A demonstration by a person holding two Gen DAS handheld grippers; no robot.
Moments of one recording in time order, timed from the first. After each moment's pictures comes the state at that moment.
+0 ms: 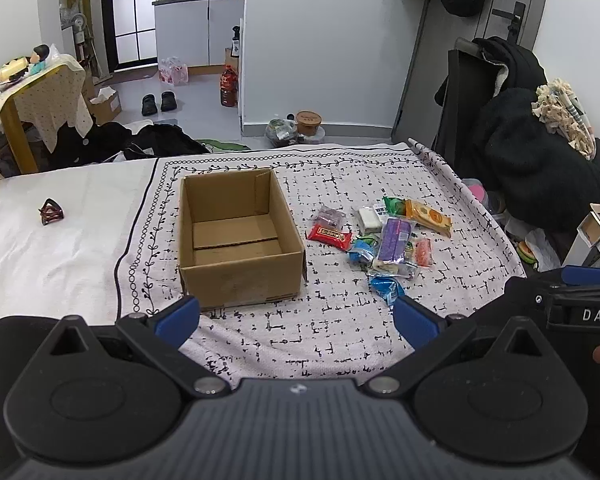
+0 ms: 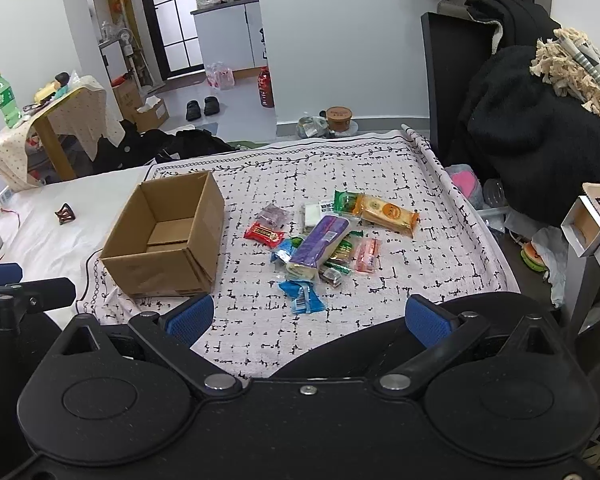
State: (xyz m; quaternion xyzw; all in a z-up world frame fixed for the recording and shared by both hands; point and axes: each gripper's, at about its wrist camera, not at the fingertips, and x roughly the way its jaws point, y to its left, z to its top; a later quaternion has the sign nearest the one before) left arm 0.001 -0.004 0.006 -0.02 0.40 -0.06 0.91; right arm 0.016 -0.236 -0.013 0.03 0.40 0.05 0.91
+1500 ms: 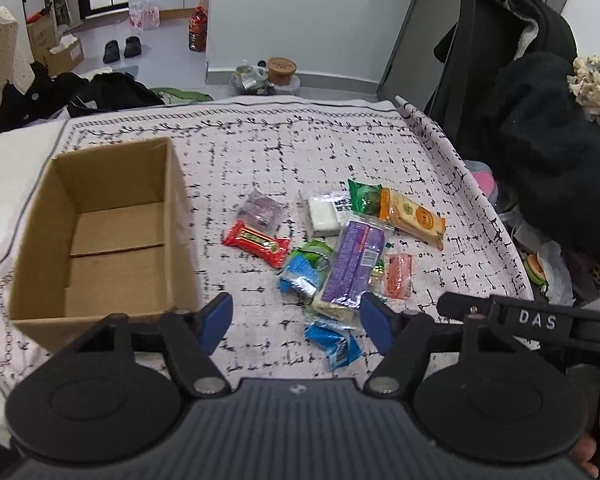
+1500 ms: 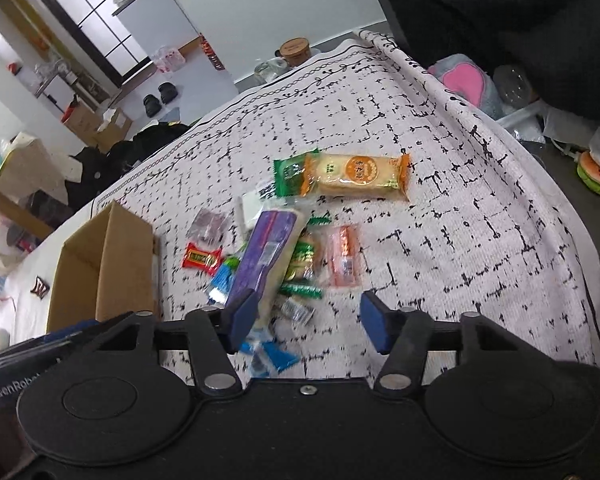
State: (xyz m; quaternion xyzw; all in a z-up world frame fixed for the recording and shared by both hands) left arm 0.159 -0.104 -0.080 -0.05 0.48 -0.08 0.87; right arm 0.167 -0.321 -0.124 0.21 0.49 0.03 0.85
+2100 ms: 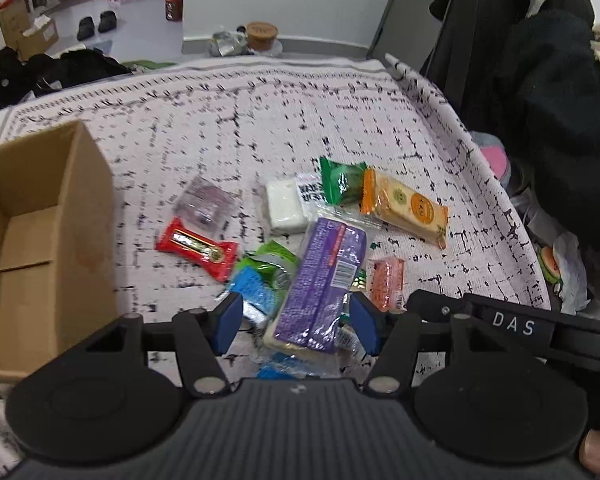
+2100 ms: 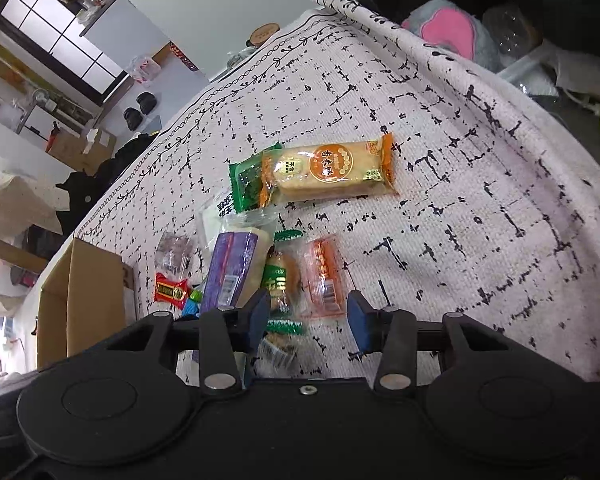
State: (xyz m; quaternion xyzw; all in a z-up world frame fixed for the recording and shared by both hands) left arm 0.223 -0.154 -0.136 -0.04 0.53 -0.10 0.84; right arm 0.207 -0.342 -0.178 0.27 0.51 0.02 0.82
